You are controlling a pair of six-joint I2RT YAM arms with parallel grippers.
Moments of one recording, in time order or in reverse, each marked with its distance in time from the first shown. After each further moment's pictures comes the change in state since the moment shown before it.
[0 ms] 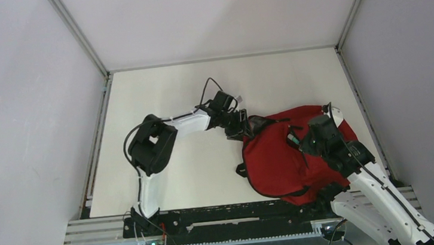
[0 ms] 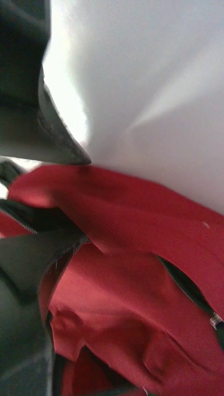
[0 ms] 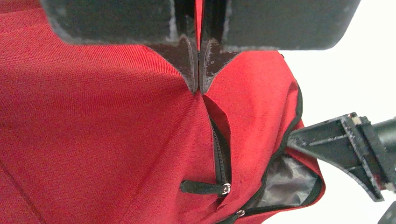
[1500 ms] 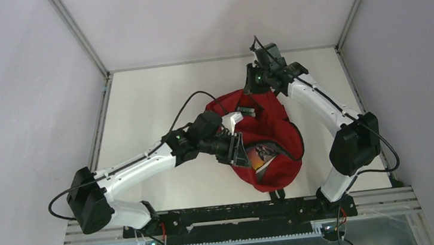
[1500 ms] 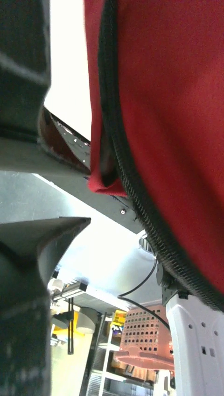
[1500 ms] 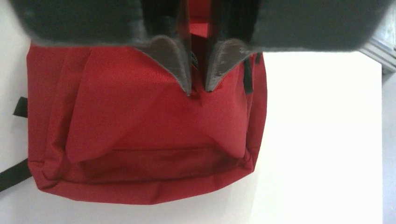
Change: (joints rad) left arm -0.248 -0.684 -0.309 -0.115 0.004 -0.008; right arm 0.003 1.004 0.828 0.246 -0.409 -0.367
